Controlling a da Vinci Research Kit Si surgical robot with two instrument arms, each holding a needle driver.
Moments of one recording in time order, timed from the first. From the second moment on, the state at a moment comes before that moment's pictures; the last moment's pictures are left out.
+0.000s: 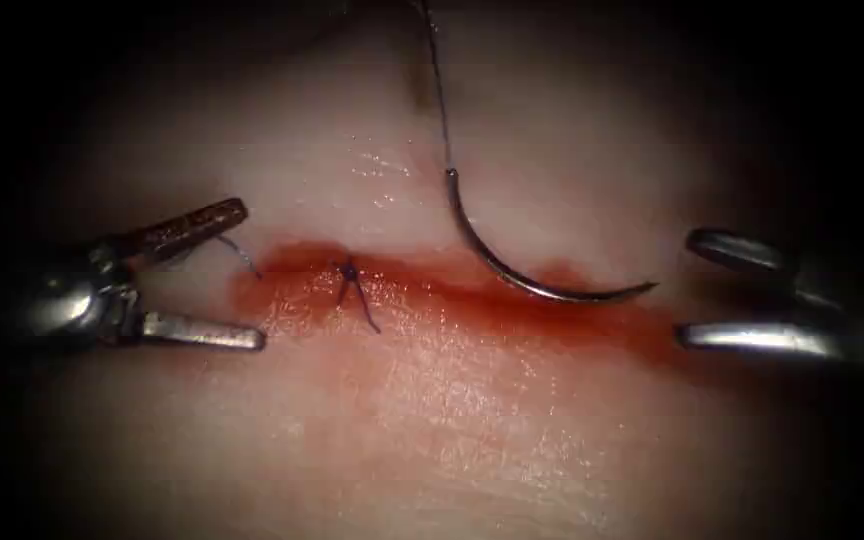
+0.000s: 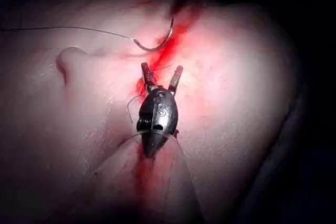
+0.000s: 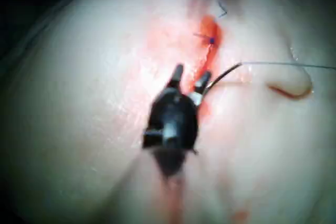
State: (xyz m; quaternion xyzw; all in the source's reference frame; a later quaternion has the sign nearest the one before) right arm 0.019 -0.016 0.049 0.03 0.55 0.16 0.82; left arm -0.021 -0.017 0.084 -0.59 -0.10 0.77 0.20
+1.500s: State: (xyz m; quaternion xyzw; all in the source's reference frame) right arm 0.017 -0.018 0.047 -0.01 0.52 0.17 0.84; left arm -0.038 -0.021 0.091 -0.45 0.08 0.85 0.28
